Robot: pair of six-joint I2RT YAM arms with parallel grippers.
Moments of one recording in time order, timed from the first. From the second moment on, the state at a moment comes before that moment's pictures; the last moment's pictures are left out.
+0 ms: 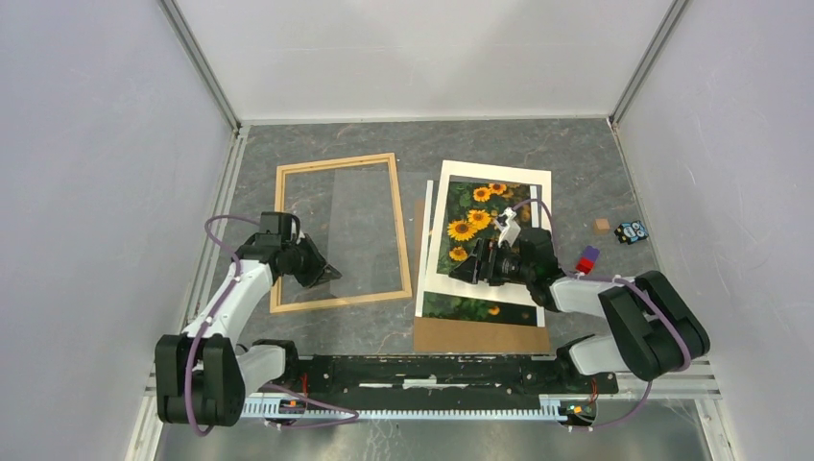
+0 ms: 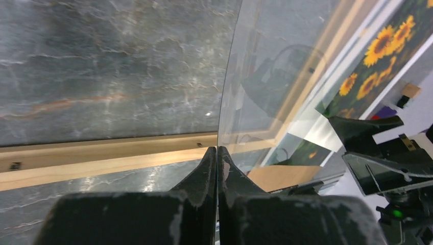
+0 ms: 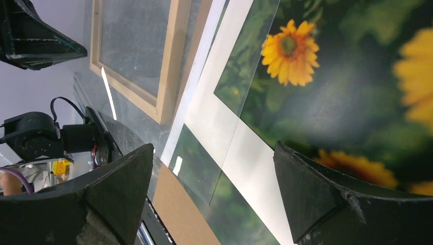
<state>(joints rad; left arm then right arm) -0.06 1.10 0.62 -0.60 0.39 -0.73 0.38 1.37 0.31 0.49 -0.58 0.61</state>
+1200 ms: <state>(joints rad) 0.11 1.25 0.68 -0.60 0.36 -0.61 0.51 1.85 0.57 0.86 -0.66 0.94</state>
